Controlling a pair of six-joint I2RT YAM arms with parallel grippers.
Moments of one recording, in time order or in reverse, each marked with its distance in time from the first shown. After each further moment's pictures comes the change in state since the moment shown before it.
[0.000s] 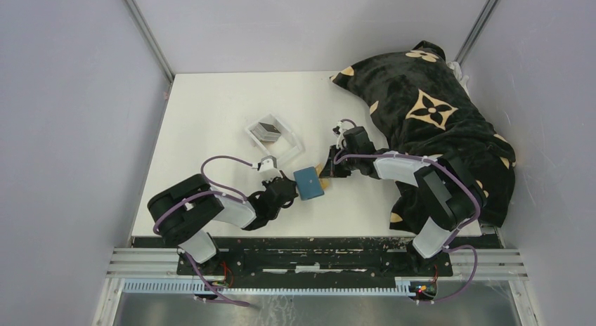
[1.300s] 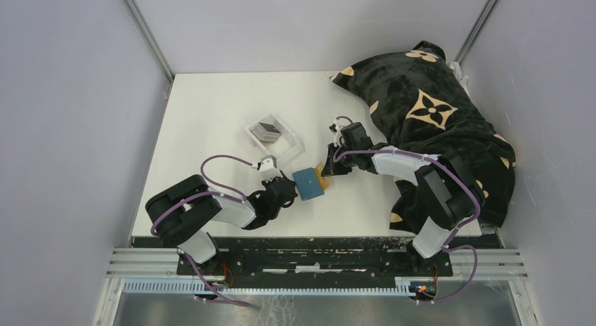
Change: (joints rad) left arm 0.000 -0.017 0.011 -0.050 -0.010 0.000; right arm 0.001 0.006 0.078 -0.135 0.041 -0.111
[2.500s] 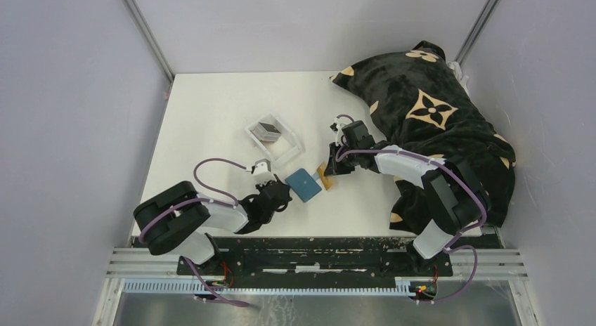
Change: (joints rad) left arm 0.000 -0.105 -0.082 -0.037 0.002 0.000; right arm 0.000 -0.050 0.017 -0.087 0.028 -0.039
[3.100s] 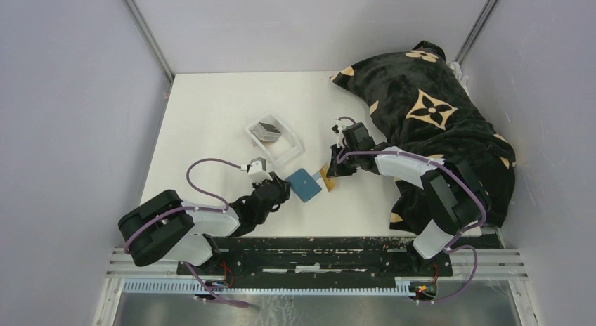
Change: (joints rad) left arm 0.024 -0.117 -0.030 0.058 0.051 0.055; right arm 0.000 0.000 -0.021 0.003 0.037 0.000
